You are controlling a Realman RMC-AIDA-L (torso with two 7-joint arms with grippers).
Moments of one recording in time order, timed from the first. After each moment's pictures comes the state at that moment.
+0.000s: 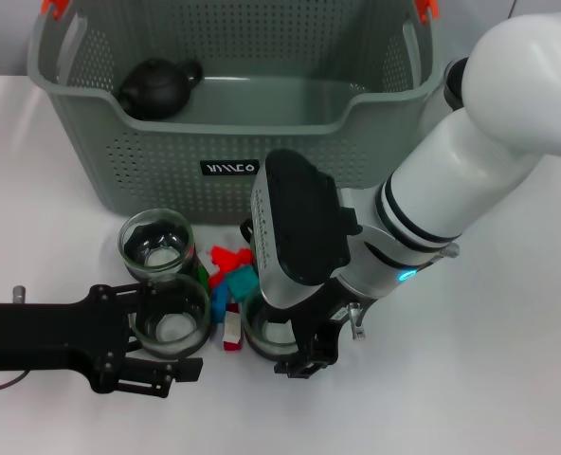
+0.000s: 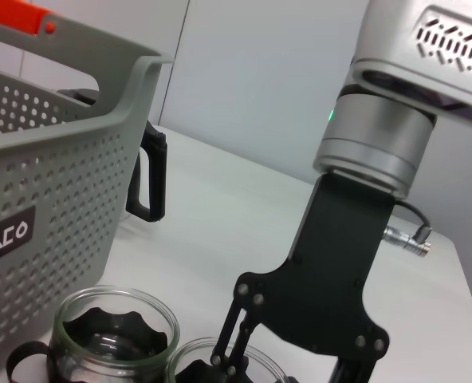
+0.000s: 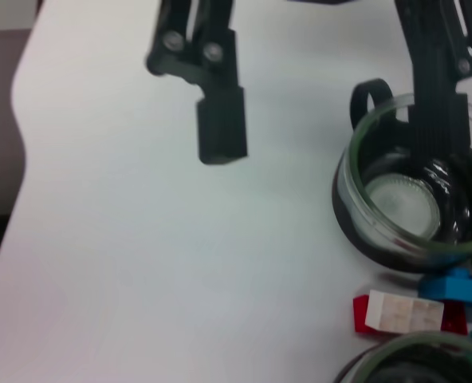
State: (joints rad) left arm -0.43 -2.08 0.48 0.71 2.28 1.84 -1.27; right arm 0.94 2.11 -1.89 -0.92 -2.21 -1.22 2.04
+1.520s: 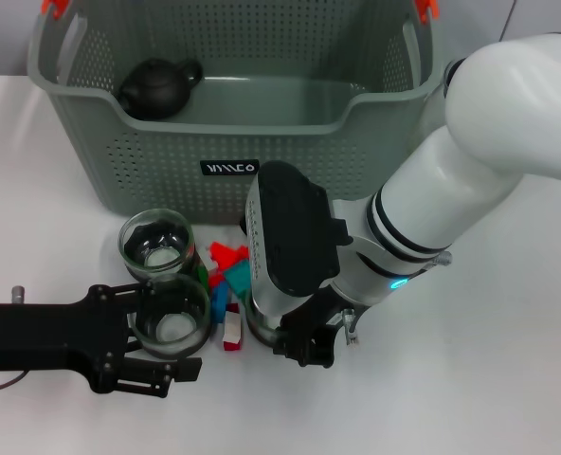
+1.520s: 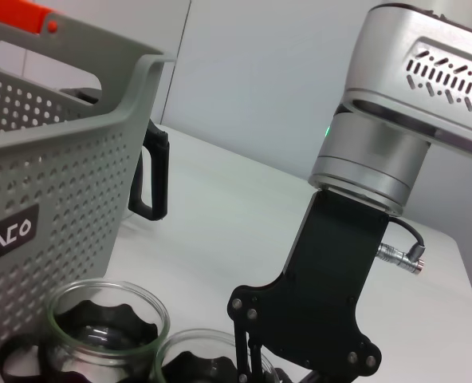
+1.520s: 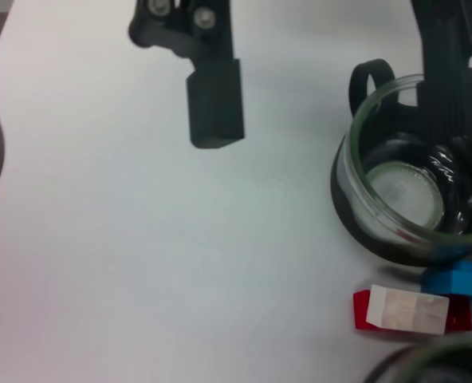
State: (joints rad) left arm -0.43 -2.08 0.48 0.71 2.28 1.84 -1.27; right arm 0.95 2.12 -1.94 -0.88 -2.21 -1.16 2.07
